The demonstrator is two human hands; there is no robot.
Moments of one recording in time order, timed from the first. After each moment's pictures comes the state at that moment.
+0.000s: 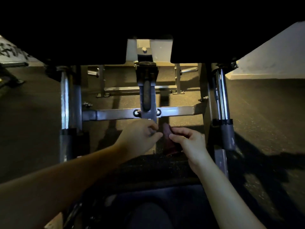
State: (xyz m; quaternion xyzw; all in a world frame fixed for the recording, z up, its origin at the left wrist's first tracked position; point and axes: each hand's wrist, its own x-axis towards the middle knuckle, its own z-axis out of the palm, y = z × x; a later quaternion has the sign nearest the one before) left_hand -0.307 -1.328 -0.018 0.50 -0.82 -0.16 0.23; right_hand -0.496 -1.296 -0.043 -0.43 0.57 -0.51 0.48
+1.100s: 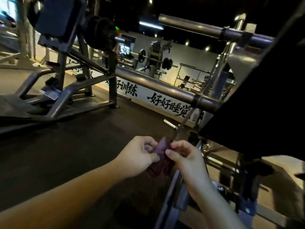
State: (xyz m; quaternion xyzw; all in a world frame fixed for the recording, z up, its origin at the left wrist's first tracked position) left_hand 0.098 -1.128 0.135 0.55 -0.53 -0.38 0.51; right_hand -0.066 -1.198 0.137 -0.69 0.39 -0.43 0.43
